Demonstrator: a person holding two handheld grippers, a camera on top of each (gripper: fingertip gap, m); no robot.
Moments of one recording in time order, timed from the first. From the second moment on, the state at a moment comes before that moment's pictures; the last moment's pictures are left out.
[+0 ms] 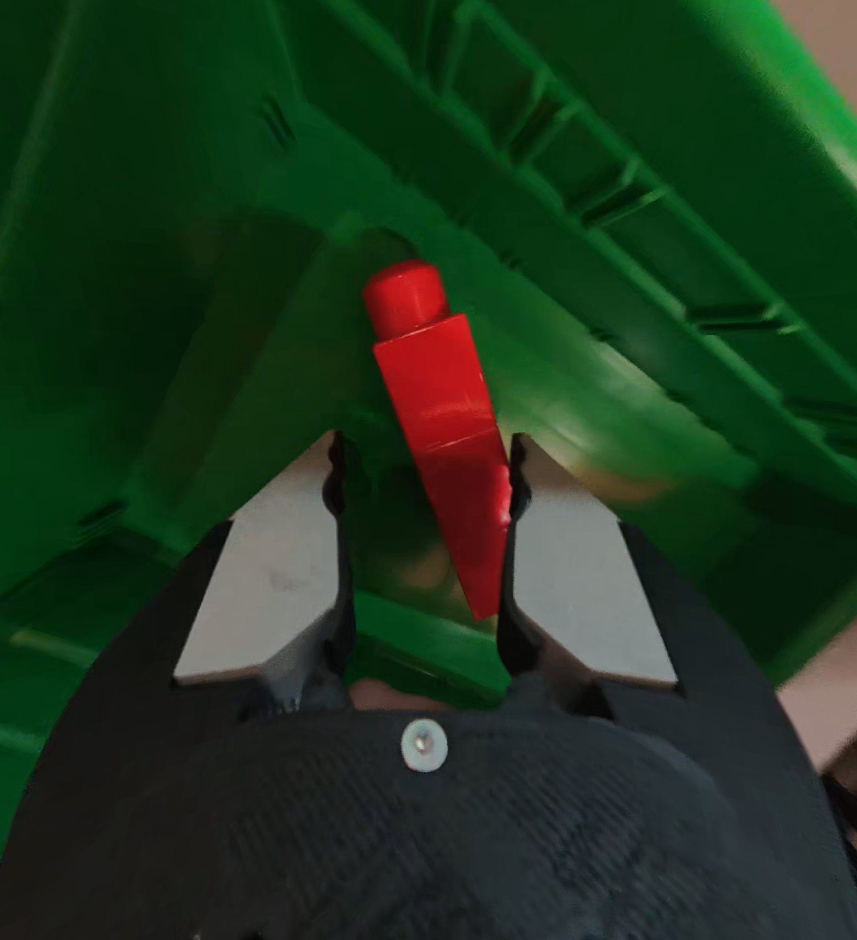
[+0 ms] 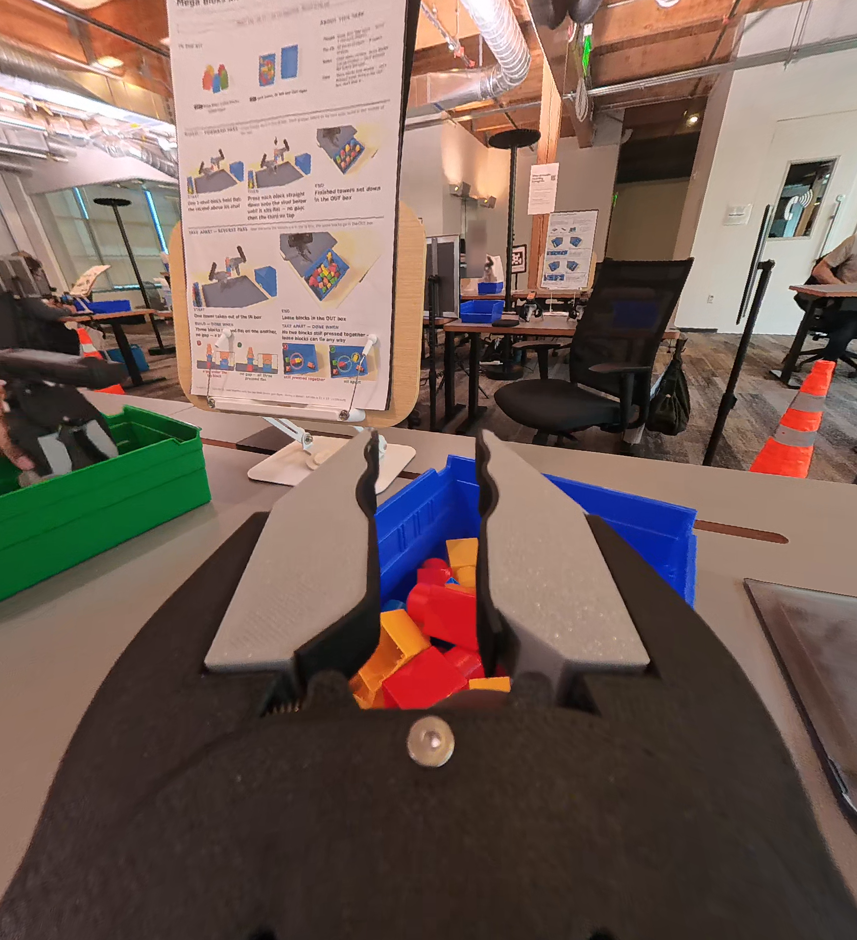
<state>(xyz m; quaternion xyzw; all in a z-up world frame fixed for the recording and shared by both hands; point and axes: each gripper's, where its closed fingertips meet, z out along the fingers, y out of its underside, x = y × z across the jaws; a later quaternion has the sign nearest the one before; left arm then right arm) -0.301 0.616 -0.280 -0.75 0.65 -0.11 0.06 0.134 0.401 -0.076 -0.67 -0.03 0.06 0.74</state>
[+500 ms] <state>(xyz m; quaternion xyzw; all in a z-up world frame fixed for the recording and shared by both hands) -0.322 0.629 -0.270 -0.81 0.55 -0.03 0.21 0.118 0.396 -0.069 -0.65 -0.05 0.12 0.75</state>
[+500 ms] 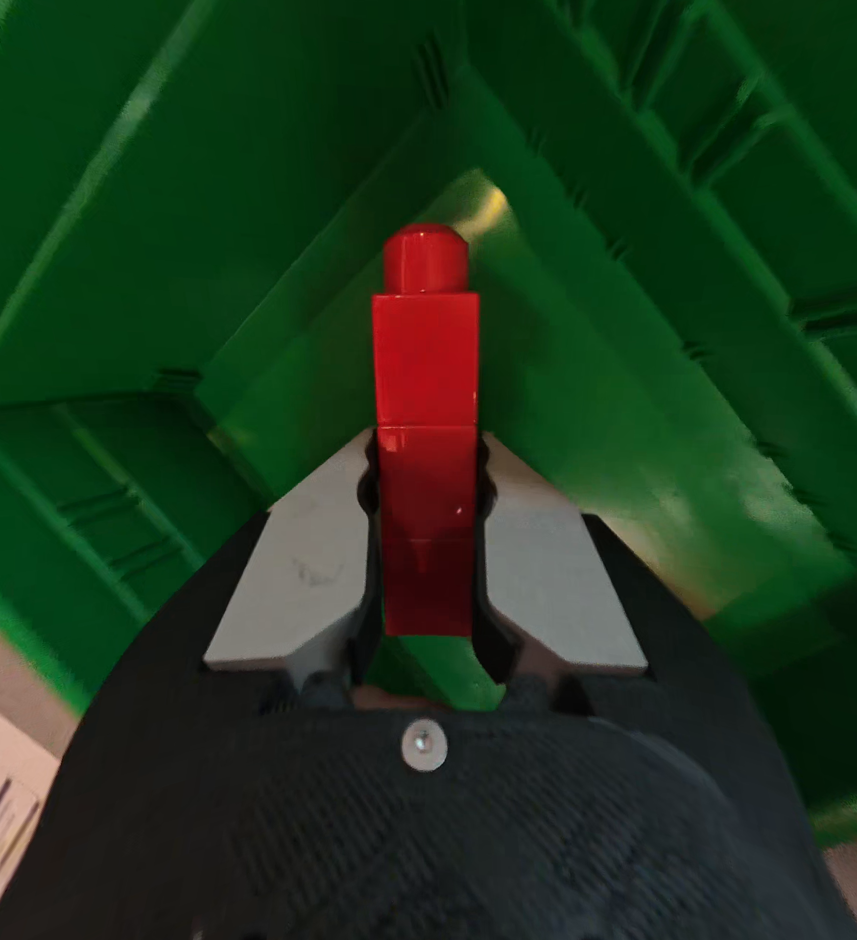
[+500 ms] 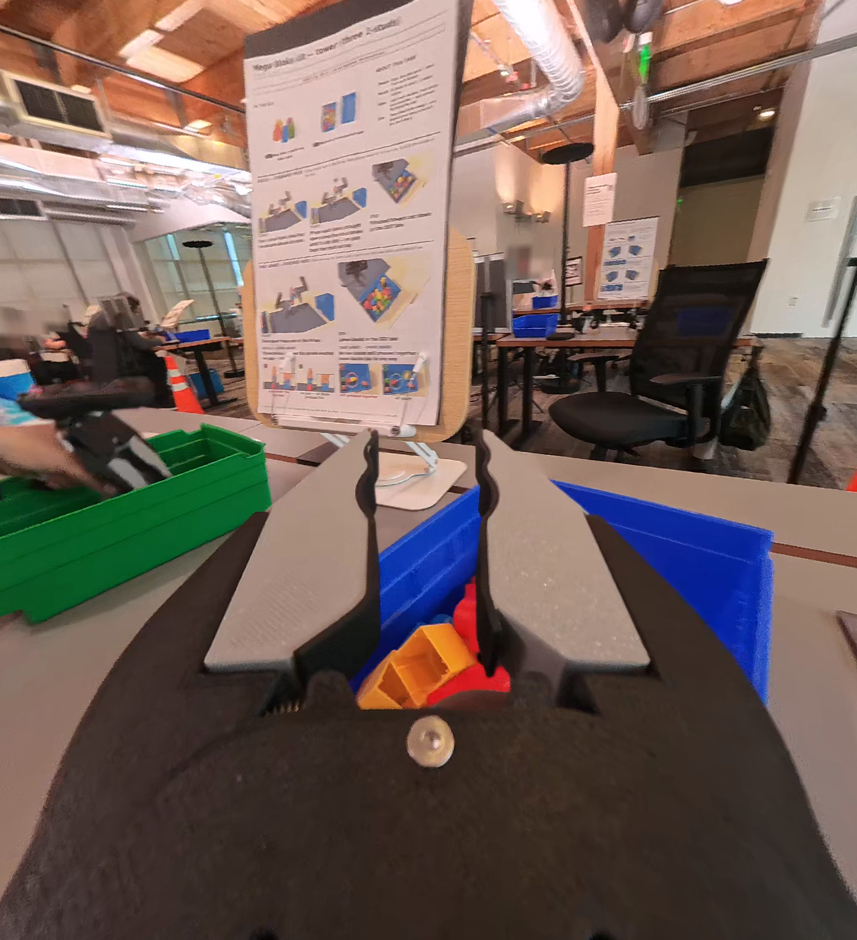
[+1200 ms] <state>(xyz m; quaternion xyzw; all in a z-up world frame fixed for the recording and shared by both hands) -0.058 0.352 -0.129 -0.53 0.52 -0.57 0.35 -0.090 0.372 -0.101 -0.63 -0.27 0.48 0.55</state>
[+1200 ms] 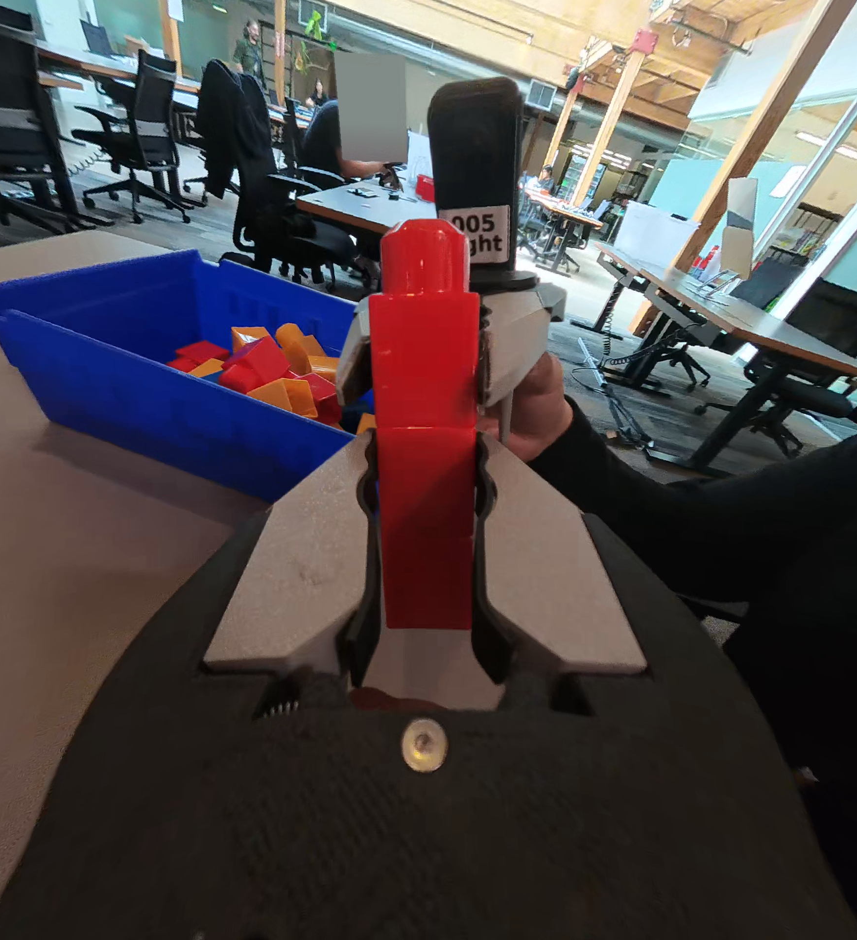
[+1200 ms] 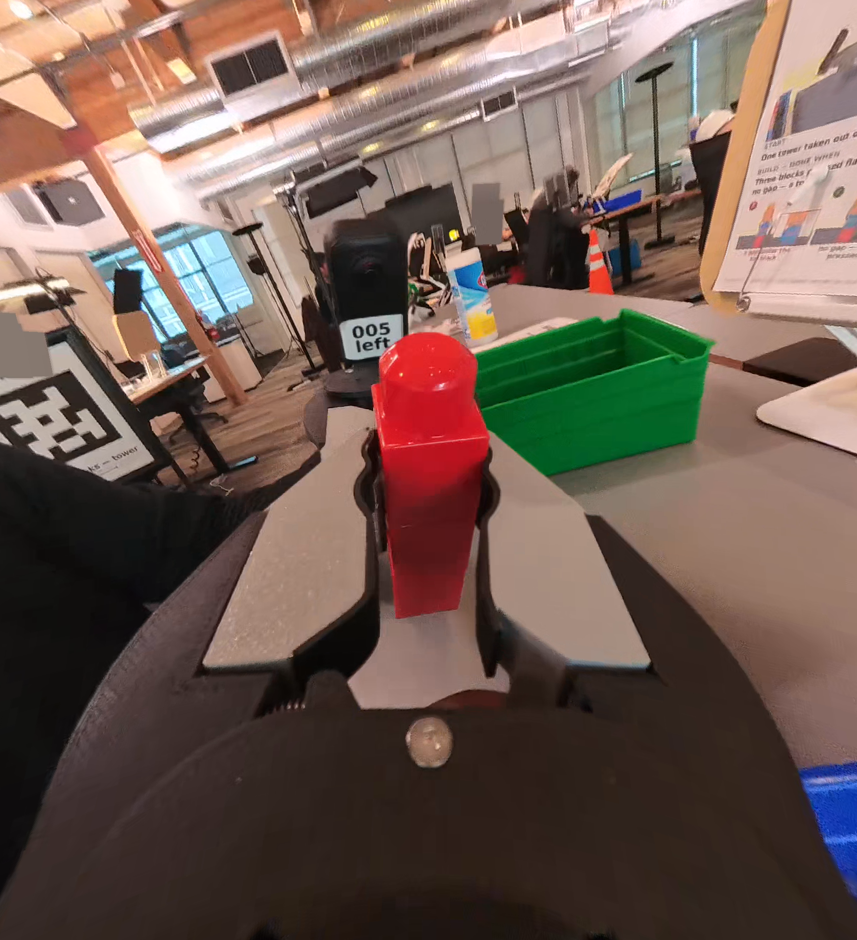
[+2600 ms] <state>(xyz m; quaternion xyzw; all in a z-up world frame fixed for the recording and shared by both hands) -0.049 0.378 -0.178 -0.60 0.50 -0.46 0.42 0.119 0.436 -0.164 -0.82 -0.04 0.05 0.58</state>
